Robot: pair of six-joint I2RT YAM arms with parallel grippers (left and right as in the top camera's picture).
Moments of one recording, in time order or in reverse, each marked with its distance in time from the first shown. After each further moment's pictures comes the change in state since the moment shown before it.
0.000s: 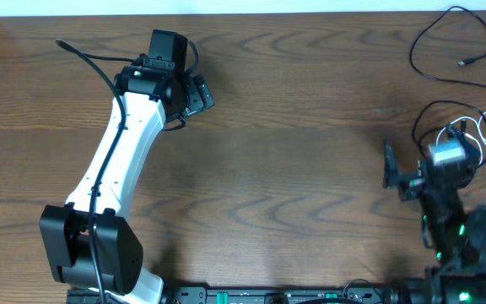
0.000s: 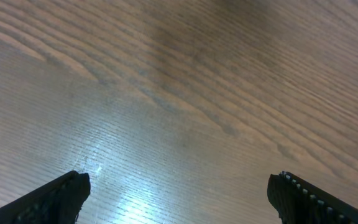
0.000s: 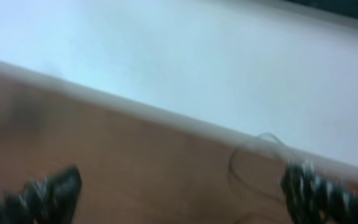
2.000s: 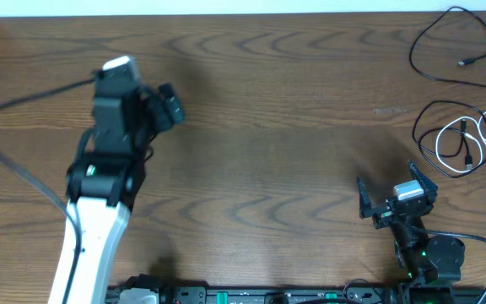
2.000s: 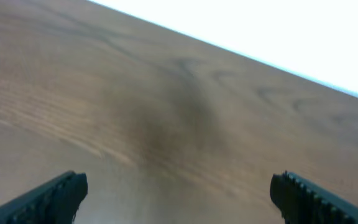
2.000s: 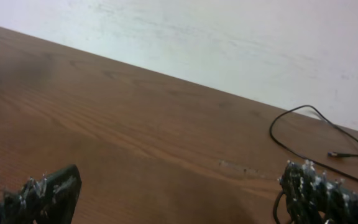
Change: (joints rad) left arm 0.098 -0.589 -0.457 0.451 -0.075 0.196; right arm 0.017 -0.404 -0.478 0.041 -0.065 0.032
